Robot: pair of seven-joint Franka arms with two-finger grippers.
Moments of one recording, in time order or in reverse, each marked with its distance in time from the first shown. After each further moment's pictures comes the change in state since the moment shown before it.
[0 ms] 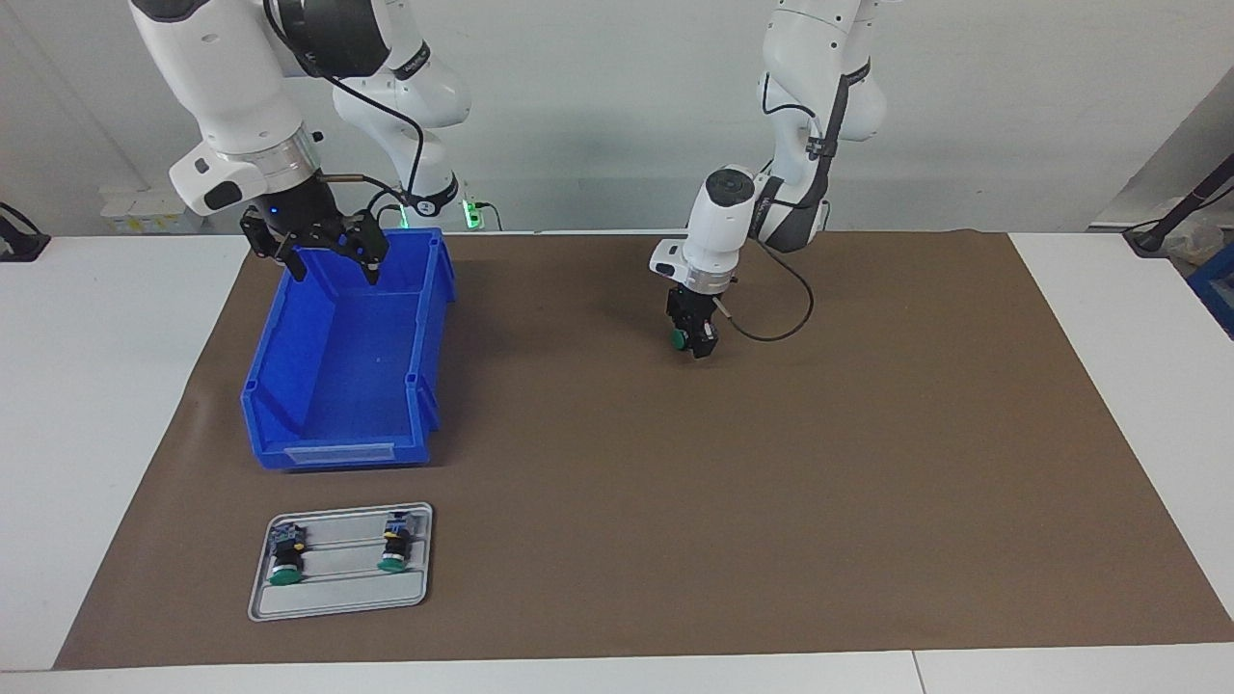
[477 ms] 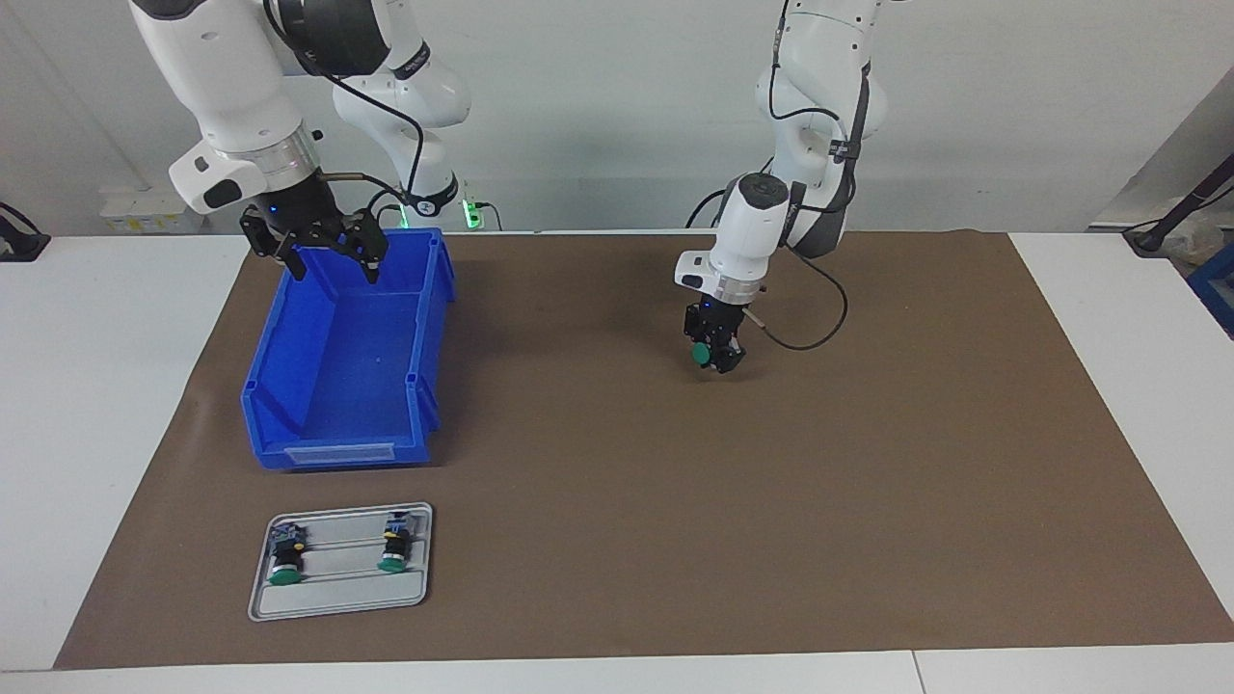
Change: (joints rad) left arm 0.085 0.004 0.002 0.026 -0.041 0.090 0.000; right arm 0.000 -0.003 0.000 -0.002 0.000 0.000 0.000
